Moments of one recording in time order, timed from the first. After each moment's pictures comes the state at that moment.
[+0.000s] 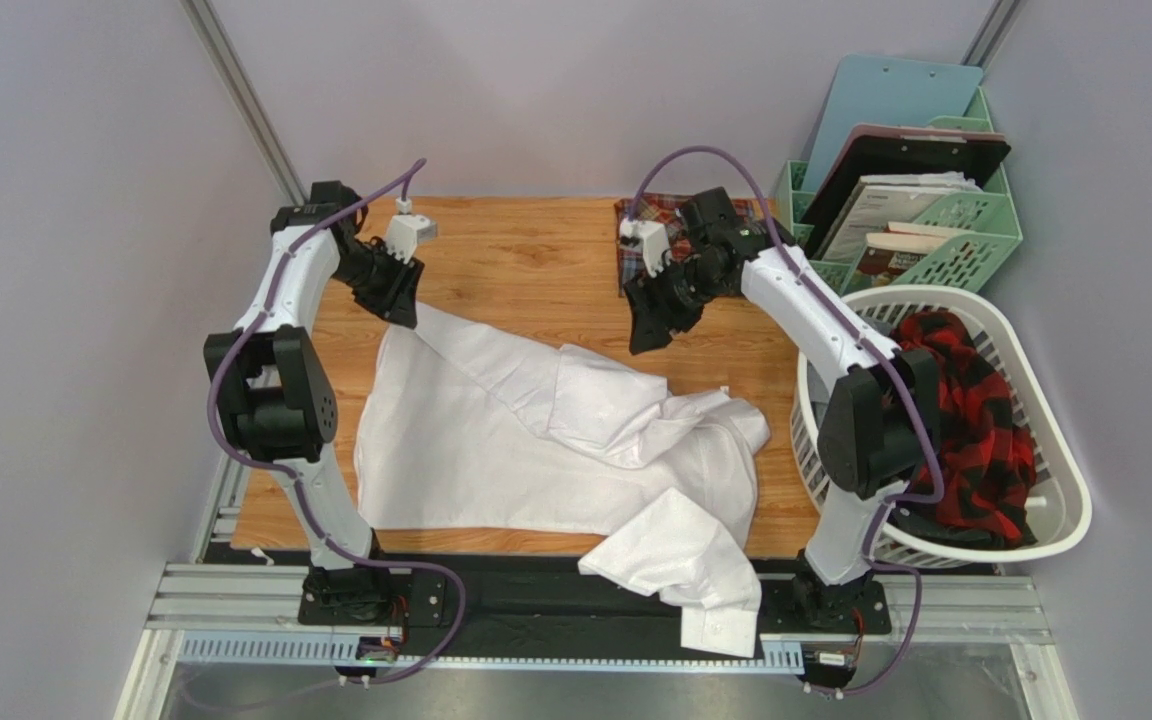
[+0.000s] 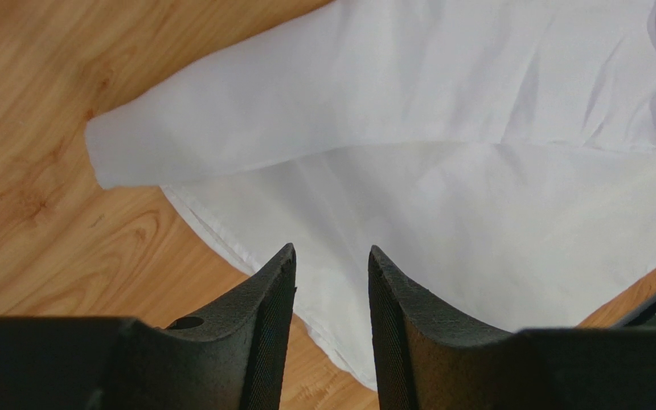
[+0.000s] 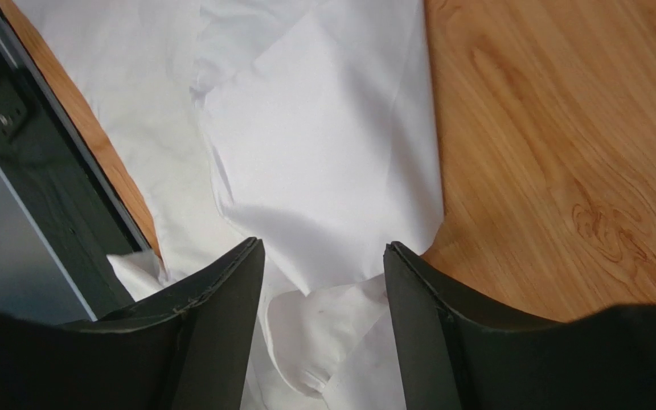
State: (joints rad) left arm 0.09 1.88 1.67 -1.09 0.47 0.69; right arm 0.41 1.80 1.62 -0.97 -0.58 -0.35
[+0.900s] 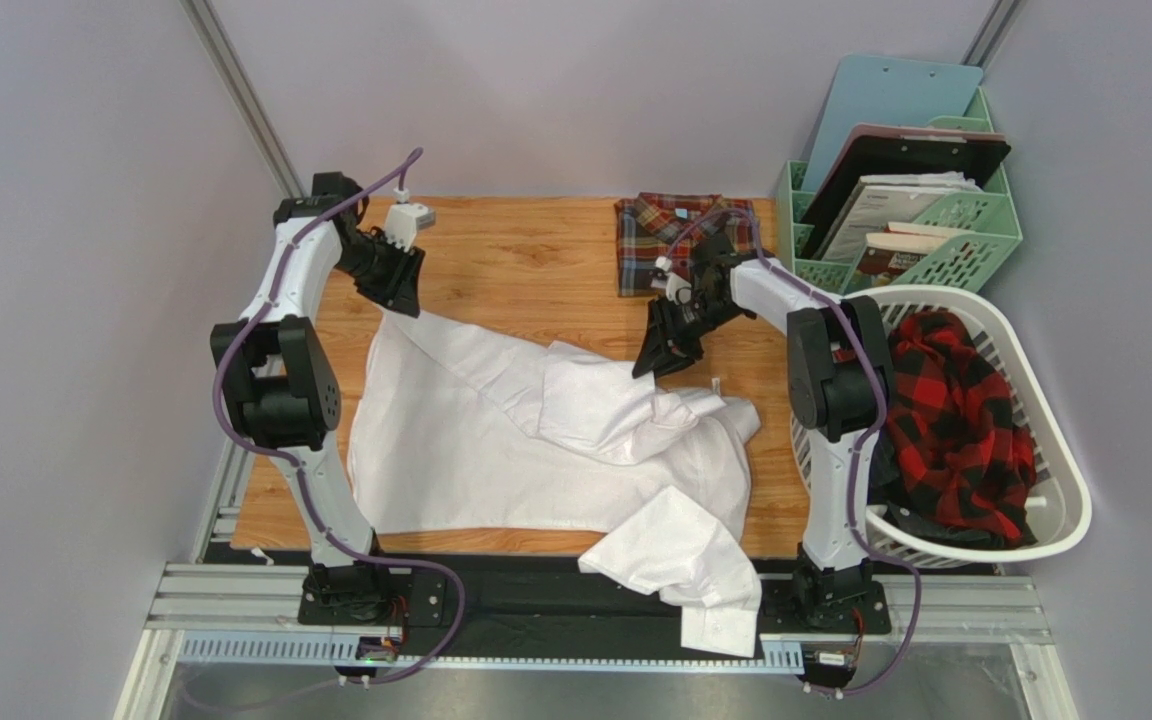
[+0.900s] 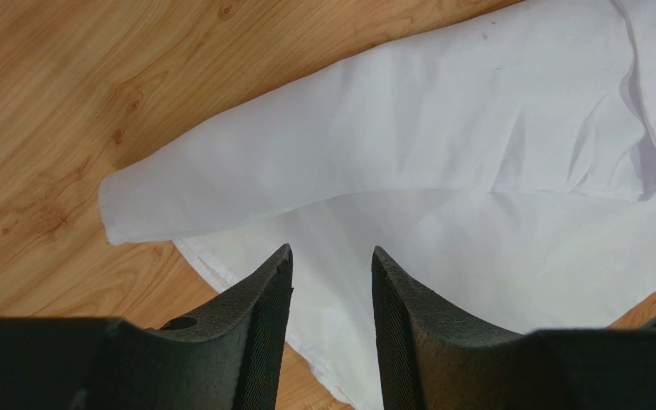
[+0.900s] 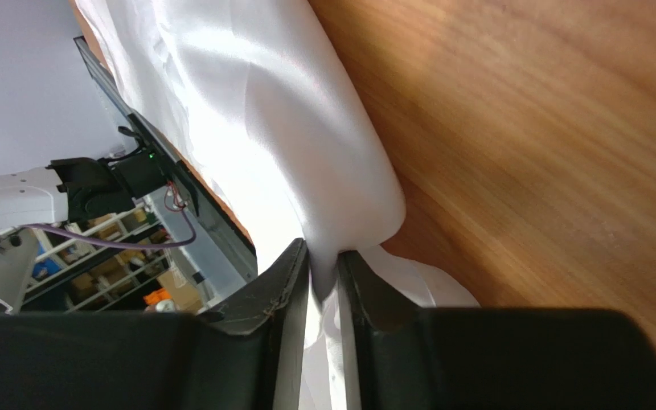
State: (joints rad) left arm 0.09 1.97 1.78 -1.07 0.48 0.62; right arm 0.25 2.13 1.57 -0.86 -0.82 0.16
